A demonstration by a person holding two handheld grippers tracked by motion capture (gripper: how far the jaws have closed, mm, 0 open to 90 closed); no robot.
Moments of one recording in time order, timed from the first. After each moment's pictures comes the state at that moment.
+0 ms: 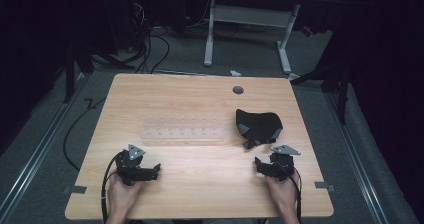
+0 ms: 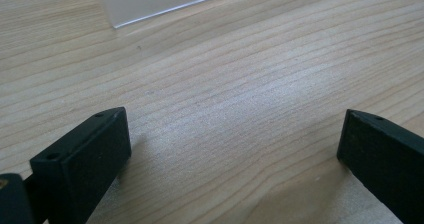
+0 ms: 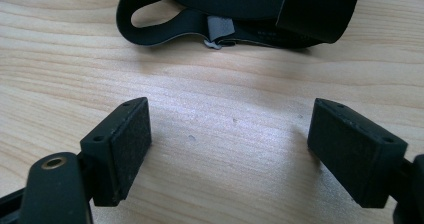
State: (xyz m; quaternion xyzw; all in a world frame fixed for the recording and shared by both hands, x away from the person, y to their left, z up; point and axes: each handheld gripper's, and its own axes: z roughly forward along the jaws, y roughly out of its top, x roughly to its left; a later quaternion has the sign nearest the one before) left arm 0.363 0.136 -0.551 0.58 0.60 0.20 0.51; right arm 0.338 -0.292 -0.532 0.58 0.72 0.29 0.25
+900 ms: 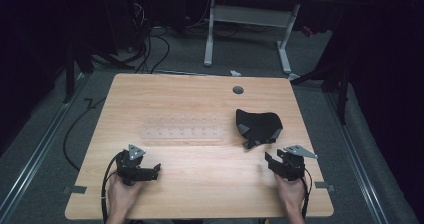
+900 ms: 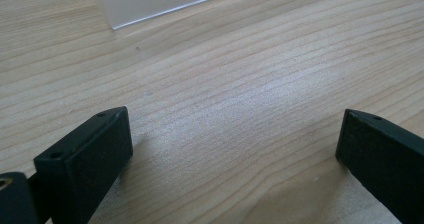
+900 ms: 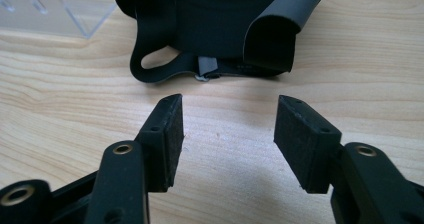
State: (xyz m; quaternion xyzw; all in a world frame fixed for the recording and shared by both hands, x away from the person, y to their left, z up) left arm 0.363 0.135 -0.551 0.58 0.60 0.20 0.51; right arm 0.324 -0.313 -0.507 0.58 0.69 0.36 0.25
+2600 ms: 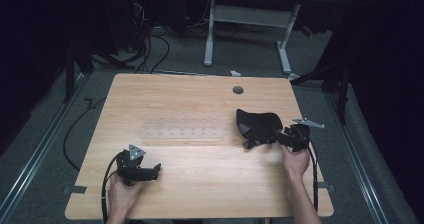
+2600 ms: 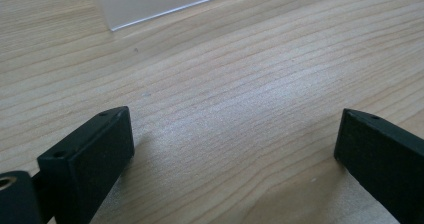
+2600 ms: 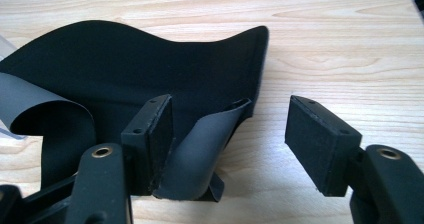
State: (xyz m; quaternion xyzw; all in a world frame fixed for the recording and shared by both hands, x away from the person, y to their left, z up) left arm 0.363 0.135 -0.551 0.58 0.60 0.20 0.51; right arm 0.408 -0.349 -0.492 0.63 0.65 0.37 0.22
